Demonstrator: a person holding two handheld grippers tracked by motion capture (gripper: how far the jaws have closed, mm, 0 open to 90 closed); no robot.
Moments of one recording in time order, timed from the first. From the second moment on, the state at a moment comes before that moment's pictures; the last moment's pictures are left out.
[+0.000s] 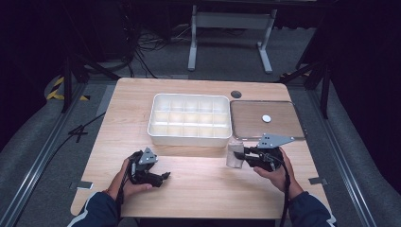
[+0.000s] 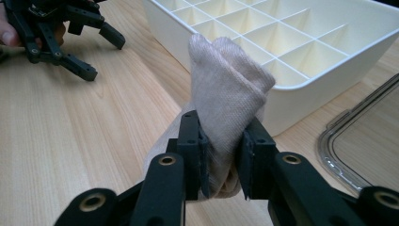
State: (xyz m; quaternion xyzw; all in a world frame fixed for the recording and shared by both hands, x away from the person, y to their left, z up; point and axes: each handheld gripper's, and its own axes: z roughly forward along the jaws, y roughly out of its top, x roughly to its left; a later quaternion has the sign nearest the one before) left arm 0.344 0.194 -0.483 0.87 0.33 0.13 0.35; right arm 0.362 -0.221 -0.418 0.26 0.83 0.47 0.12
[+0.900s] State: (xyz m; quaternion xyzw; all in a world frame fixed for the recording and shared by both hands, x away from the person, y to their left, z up) left arm 0.343 0.193 -0.483 0.87 0.33 0.12 0.35; right arm 0.373 -0.205 -0.397 0.24 0.82 0.50 0.15
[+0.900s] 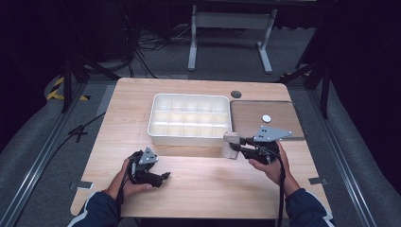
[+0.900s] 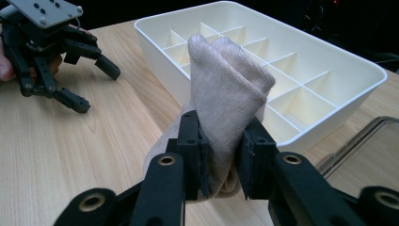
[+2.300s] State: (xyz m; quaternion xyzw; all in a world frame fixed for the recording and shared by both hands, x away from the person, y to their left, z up) left arm 0.343 0.194 -0.483 0.87 0.32 0.12 0.35; right arm 0.411 -0.157 -0.351 0.20 0.83 0.49 0.19
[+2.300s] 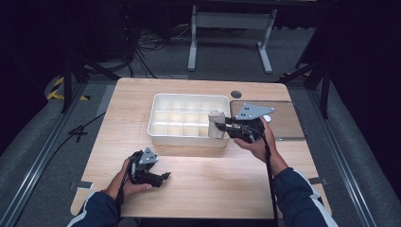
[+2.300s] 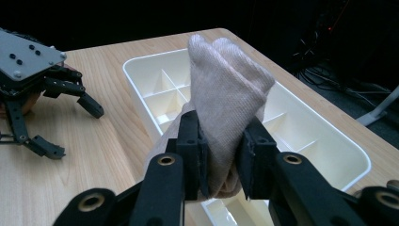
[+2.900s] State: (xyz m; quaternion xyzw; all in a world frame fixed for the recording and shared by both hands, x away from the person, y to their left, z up) left arm 0.339 0.196 -0.483 0.87 0.32 0.12 0.35; right arm 0.431 -0.133 -0.357 0.21 0.83 0.48 0.19
